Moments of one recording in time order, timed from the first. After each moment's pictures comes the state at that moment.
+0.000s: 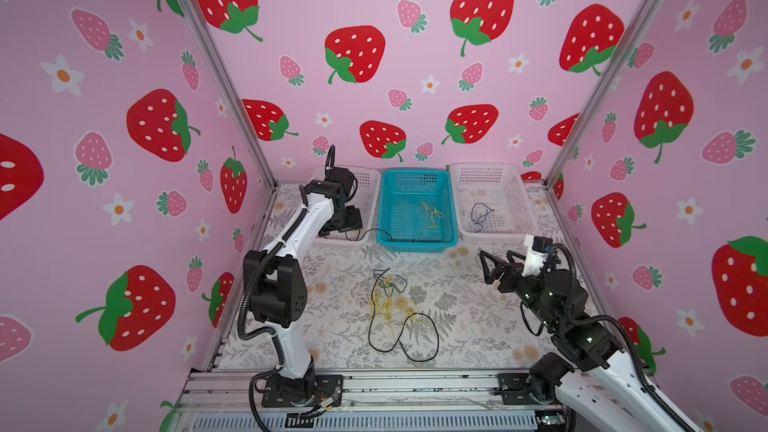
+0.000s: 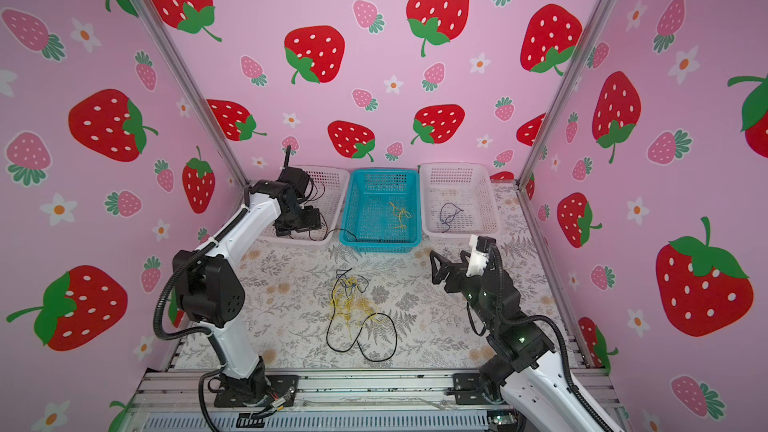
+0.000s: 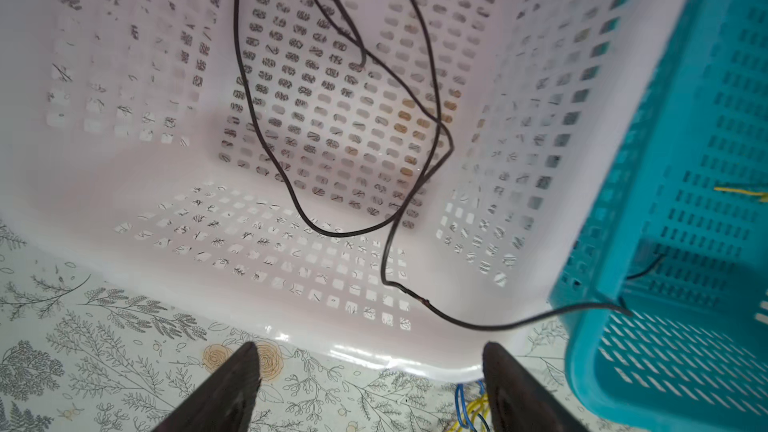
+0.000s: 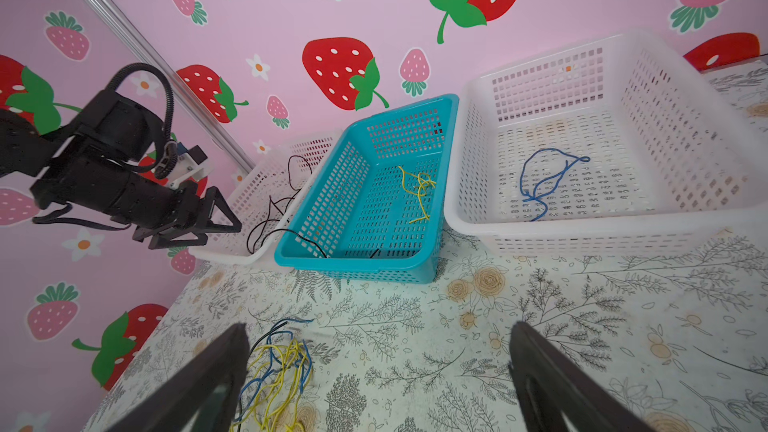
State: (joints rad) left arm -0.22 1.89 1.72 -1.12 -0.11 -0.43; right arm 0.66 0.53 0.55 -0.20 0.15 0.48
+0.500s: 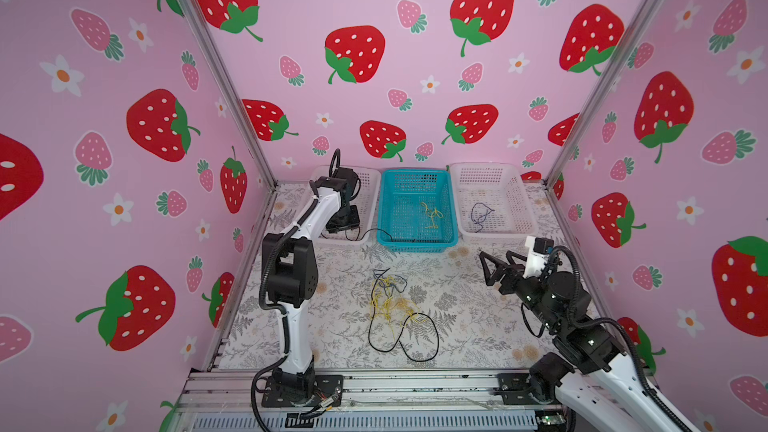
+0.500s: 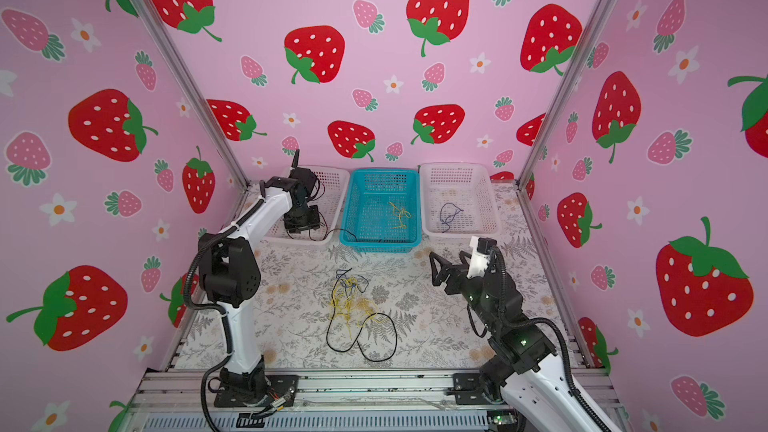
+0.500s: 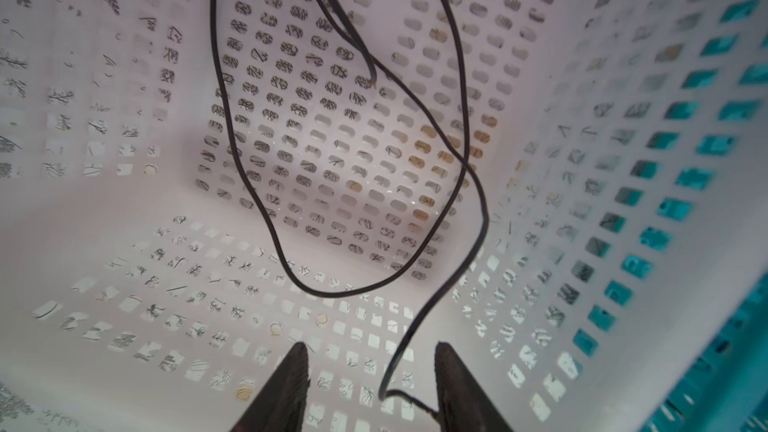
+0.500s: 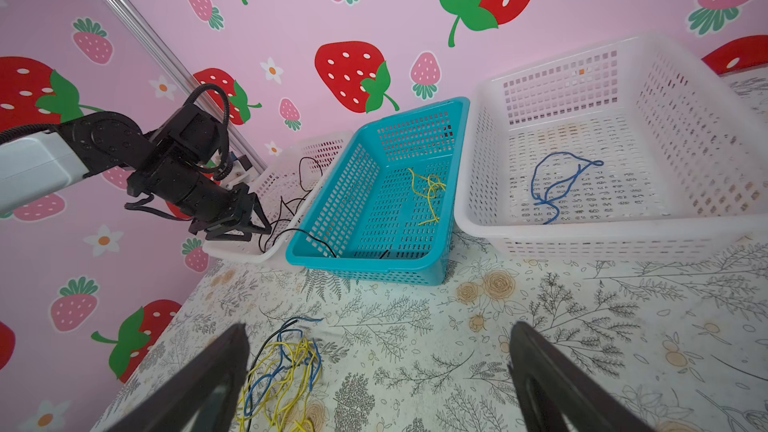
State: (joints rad) left arm -0.20 2.08 1.87 -1.14 -0.12 -0.45; right arm 0.66 0.50 0.54 -0.20 0.13 0.48
